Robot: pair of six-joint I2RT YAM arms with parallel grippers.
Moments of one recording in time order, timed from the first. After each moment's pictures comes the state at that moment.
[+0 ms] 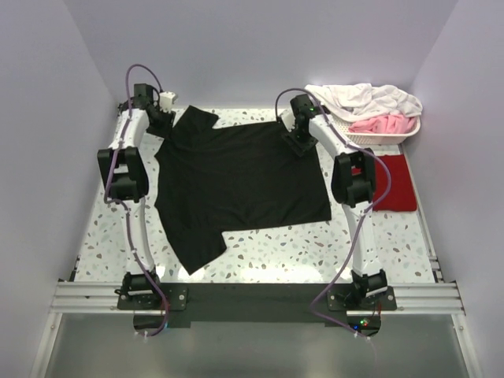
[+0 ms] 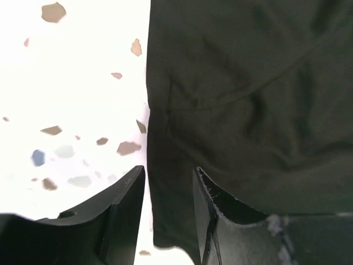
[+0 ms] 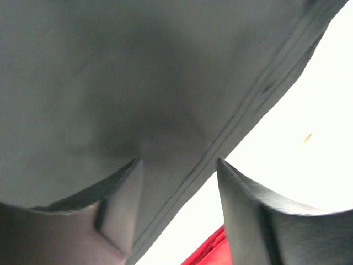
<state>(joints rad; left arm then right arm) 0.10 2.46 2.22 -0.78 0.18 0.35 0.30 2.49 2.27 -0.95 0.16 -0.46</state>
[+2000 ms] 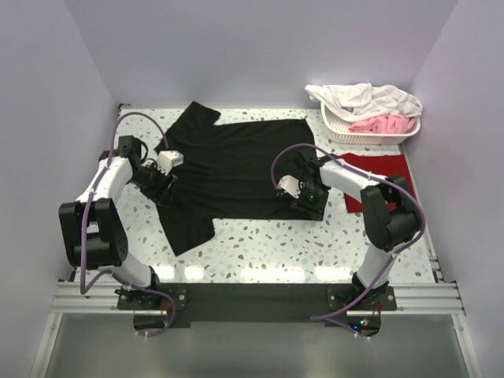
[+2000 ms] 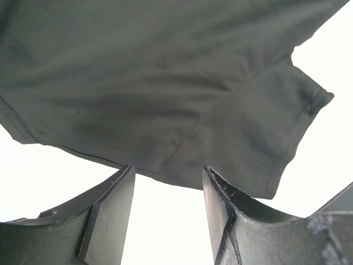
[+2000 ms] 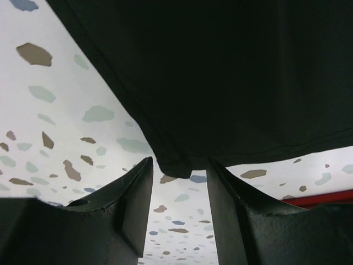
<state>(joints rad) 0.14 1.59 1.14 -0.92 0.46 0.76 0.43 1.79 1.17 -0.91 -0.04 -0.76</state>
